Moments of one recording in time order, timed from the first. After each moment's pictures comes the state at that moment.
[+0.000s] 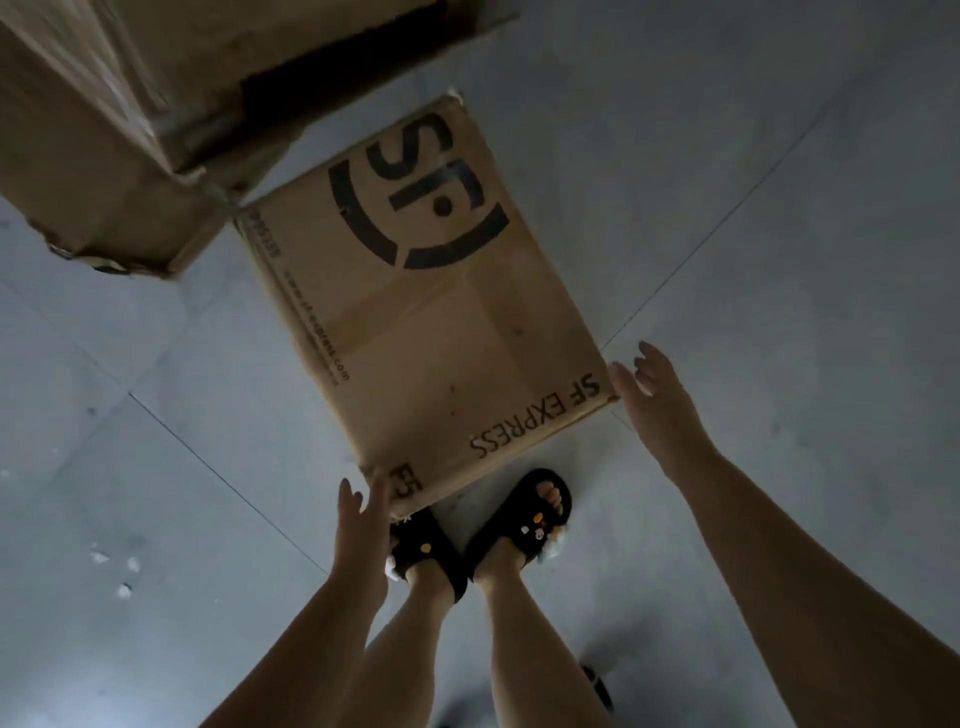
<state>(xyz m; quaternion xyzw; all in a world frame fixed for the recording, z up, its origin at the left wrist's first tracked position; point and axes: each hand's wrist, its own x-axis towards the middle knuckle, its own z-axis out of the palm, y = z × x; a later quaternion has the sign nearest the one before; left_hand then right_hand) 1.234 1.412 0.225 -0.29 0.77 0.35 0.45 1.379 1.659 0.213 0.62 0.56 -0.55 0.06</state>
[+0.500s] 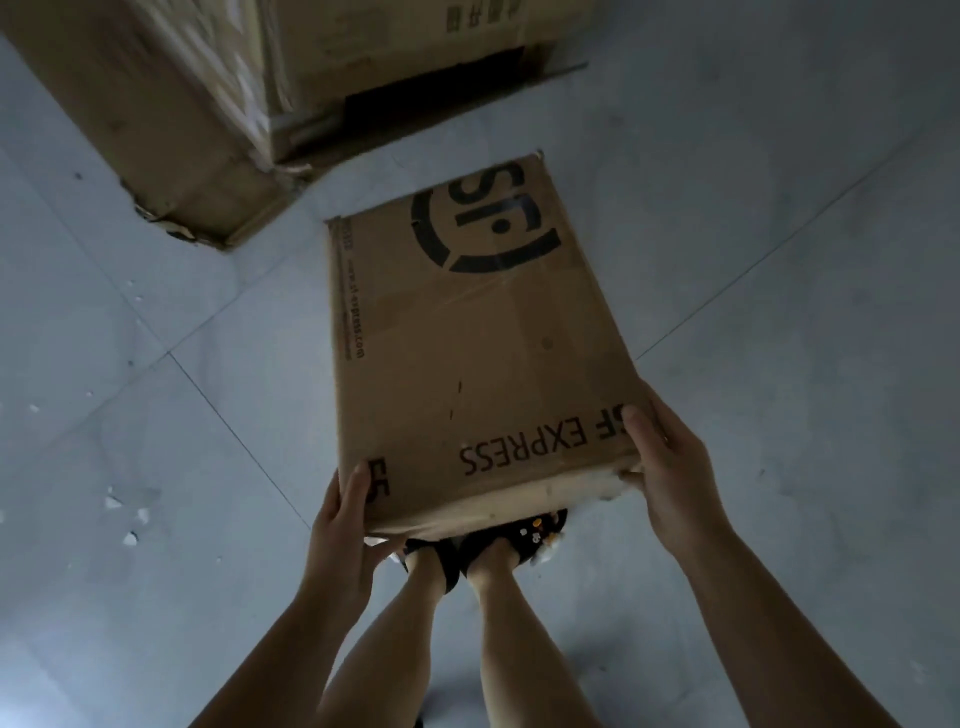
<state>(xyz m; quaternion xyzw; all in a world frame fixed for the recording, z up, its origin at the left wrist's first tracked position) 1.215 1.382 0.297 -0.31 0.68 0.51 0.42 1.357 1.614 0.303 0.56 0.50 -0.66 -0.03</state>
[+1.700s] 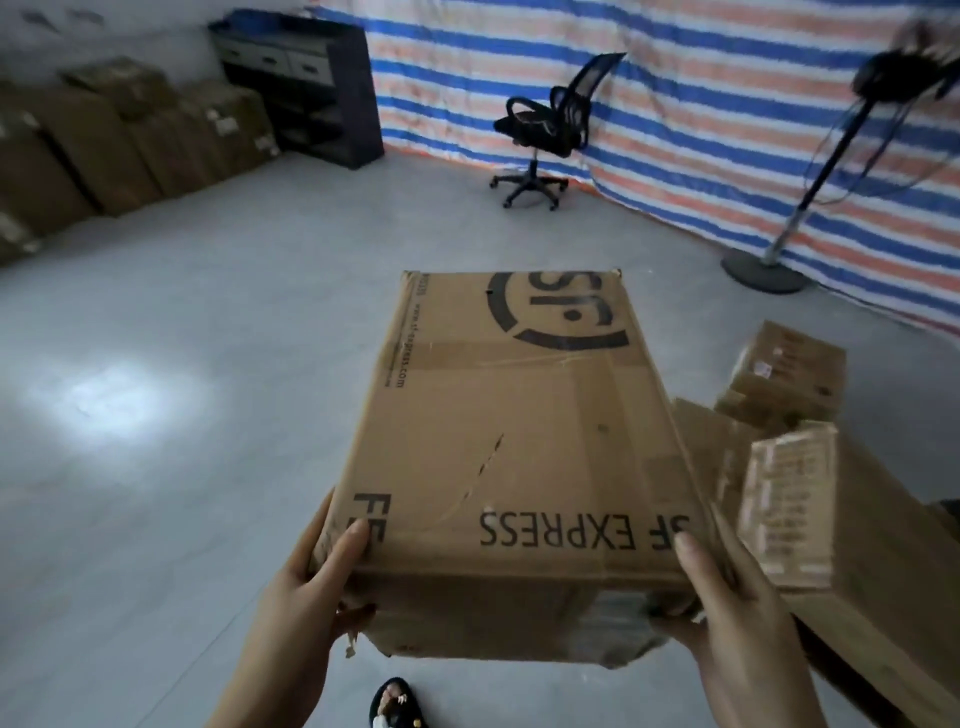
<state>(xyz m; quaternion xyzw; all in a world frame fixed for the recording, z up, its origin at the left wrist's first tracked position) 1.316 1.052 0.785 -0.42 0.52 0.73 -0.14 1.198 1.293 0.777 0.15 0.64 -0.74 0.13</state>
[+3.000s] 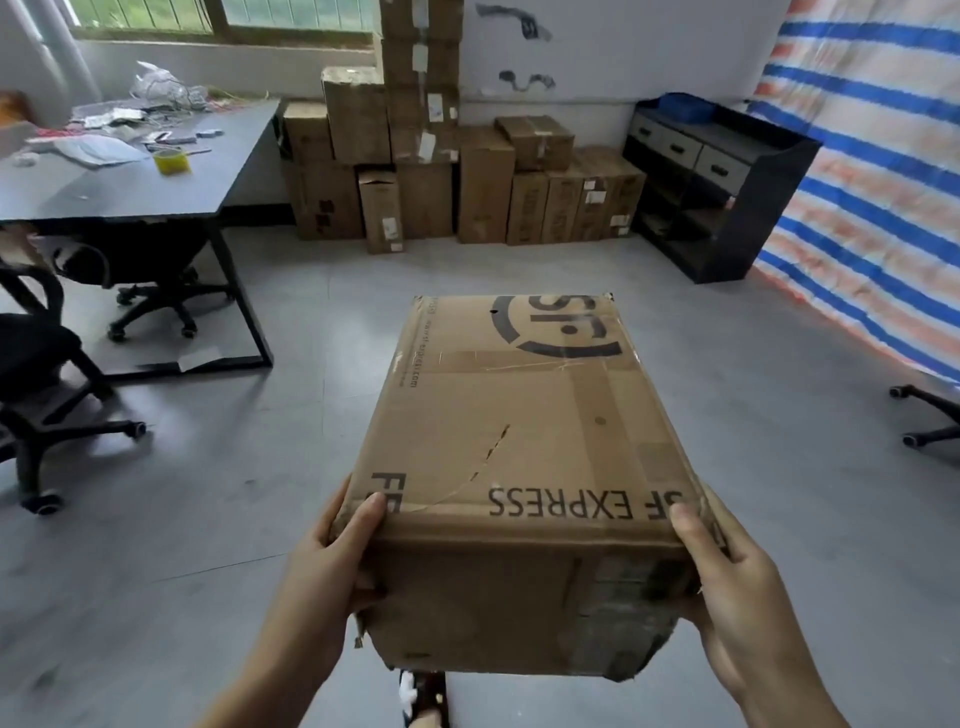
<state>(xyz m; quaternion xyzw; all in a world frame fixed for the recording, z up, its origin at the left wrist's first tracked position) 1.034 0.413 0.788 -0.56 0.37 0.61 -0.42 0.780 0.503 0.796 -0.20 0.66 -0.62 0.38</state>
